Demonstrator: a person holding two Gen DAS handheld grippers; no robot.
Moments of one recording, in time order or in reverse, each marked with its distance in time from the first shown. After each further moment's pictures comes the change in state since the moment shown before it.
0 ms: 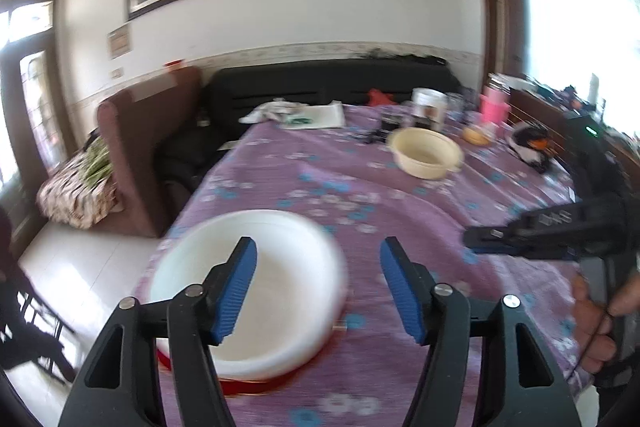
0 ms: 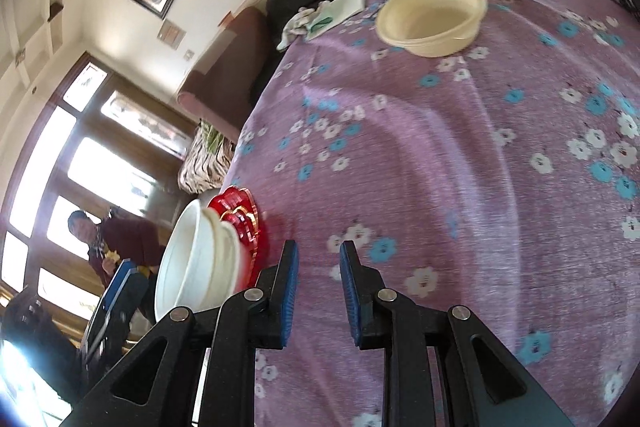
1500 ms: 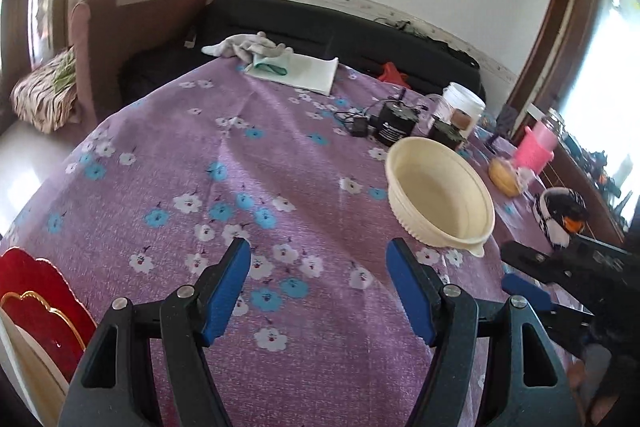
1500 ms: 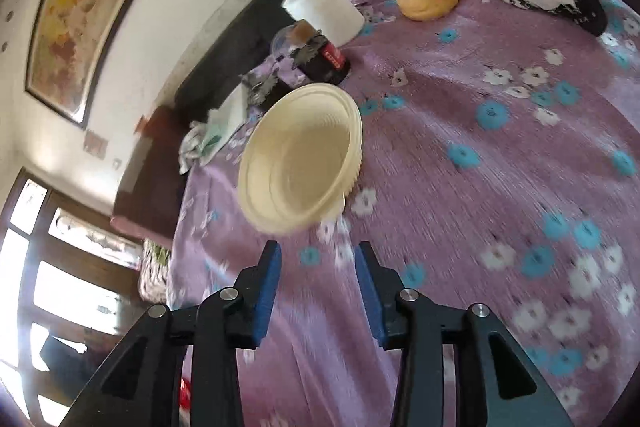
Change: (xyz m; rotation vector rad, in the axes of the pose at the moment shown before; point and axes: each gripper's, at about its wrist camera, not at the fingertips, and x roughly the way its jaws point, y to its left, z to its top) left arm 0.217 -0.023 0.067 -0.356 0.168 -0.046; right arm 0.014 -0.090 0.132 0.311 -0.237 -0.210
